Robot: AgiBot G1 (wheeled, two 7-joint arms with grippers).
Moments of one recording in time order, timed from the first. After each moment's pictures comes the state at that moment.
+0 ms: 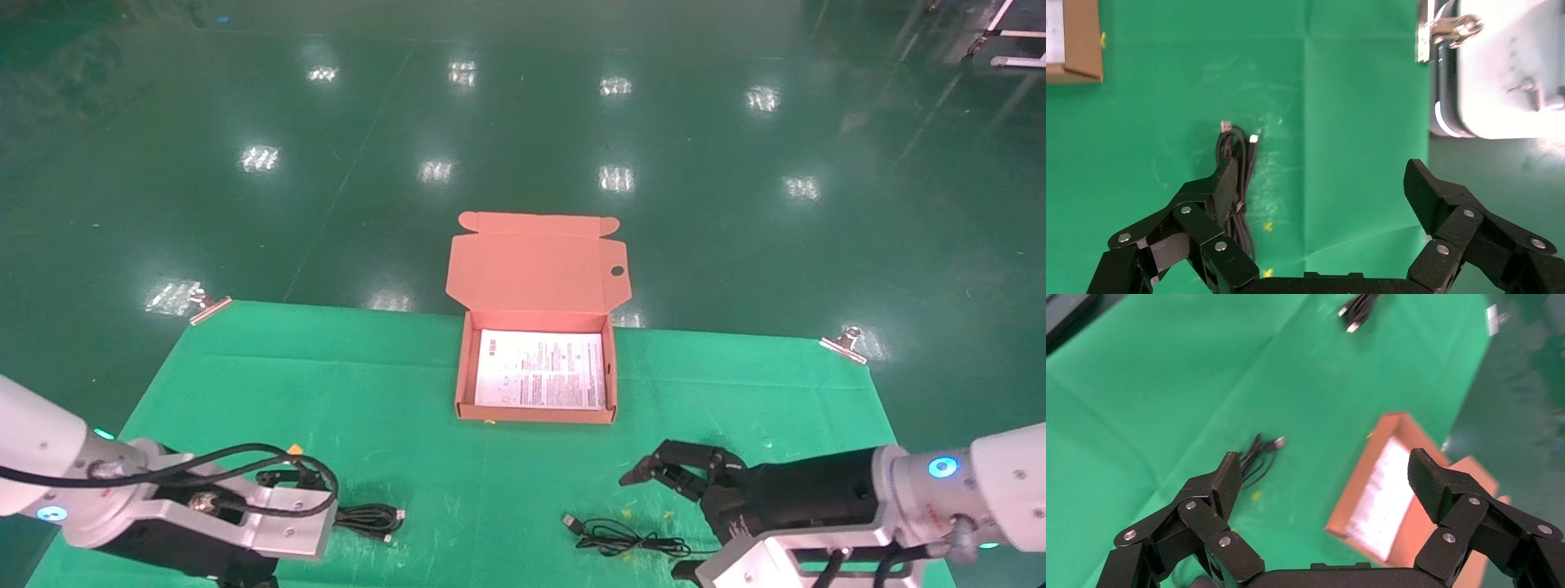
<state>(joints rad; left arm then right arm) -1.49 0.79 0.85 -1.28 1.61 1.53 -0.30 1.29 -0.75 -0.54 1.36 -1.54 -1.44 -0.47</state>
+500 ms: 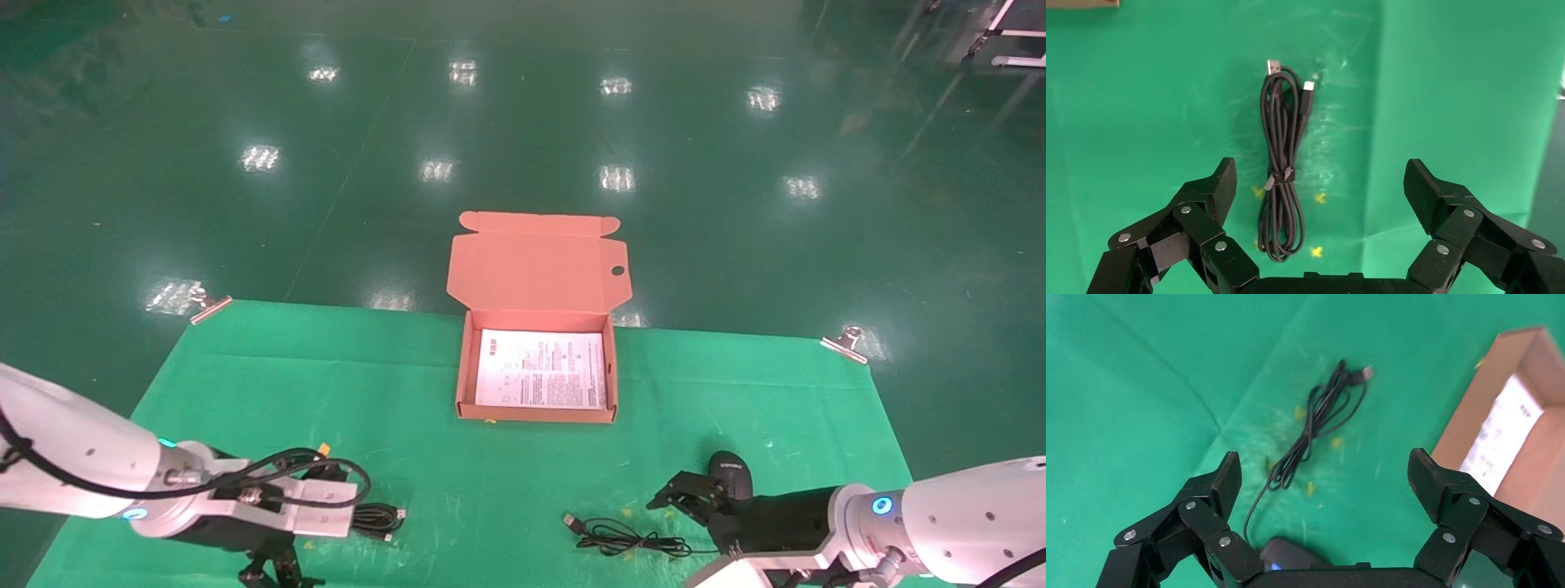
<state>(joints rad) -1.44 0.90 0.95 -1.22 1.91 1.34 -0.35 1.21 -0.83 -0.64 1.32 -1.85 -1.28 -0.38</state>
